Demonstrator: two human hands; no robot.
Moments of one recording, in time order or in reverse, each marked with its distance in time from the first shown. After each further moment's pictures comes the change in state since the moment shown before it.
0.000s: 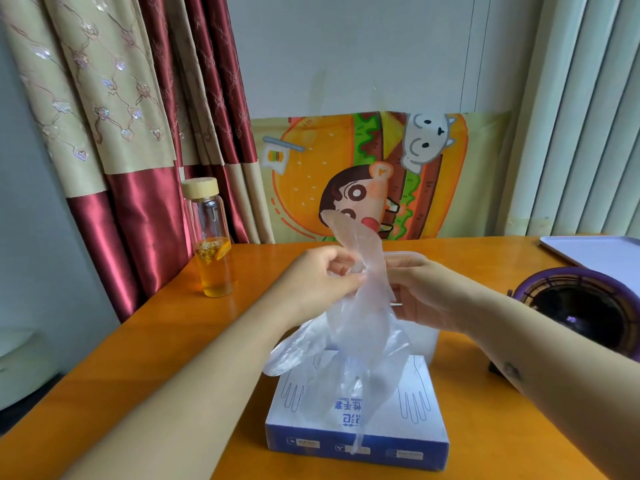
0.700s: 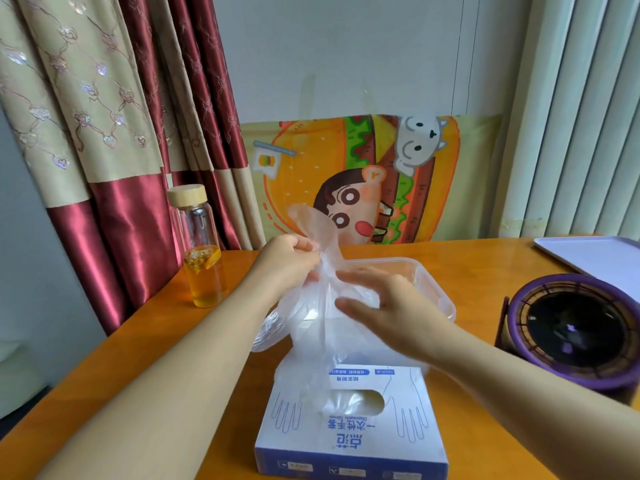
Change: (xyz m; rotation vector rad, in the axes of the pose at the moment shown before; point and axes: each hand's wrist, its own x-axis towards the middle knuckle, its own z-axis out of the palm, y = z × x) left_hand 0.051 -0.014 -0.017 -0.100 0.197 -0.216; right_hand -0.011 0.008 0.028 -0.977 0.255 -0.428
